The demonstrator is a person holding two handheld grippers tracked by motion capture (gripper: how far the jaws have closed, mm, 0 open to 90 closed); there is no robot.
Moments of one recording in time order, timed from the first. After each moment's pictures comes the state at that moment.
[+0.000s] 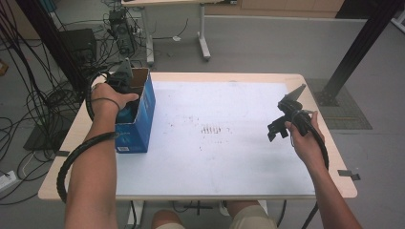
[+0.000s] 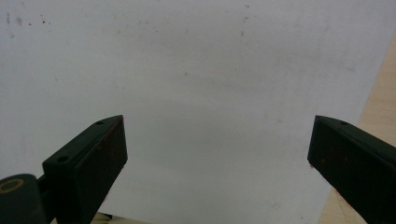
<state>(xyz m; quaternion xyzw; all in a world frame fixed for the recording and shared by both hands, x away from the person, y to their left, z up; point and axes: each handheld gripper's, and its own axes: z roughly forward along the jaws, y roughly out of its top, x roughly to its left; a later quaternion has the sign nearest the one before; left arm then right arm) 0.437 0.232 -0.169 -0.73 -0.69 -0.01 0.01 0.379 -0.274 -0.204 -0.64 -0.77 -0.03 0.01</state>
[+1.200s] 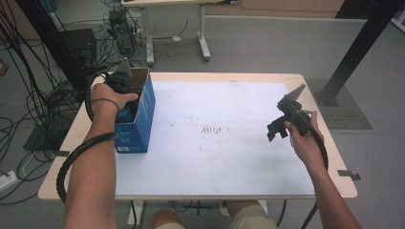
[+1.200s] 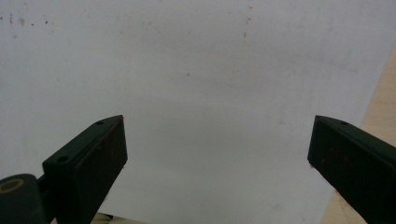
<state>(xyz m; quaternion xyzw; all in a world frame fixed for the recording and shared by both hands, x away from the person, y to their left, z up) 0.435 0.236 -0.170 -0.72 -0.69 -0.01 0.01 0.379 -0.272 -0.205 -0.63 -0.77 -0.03 0.01</state>
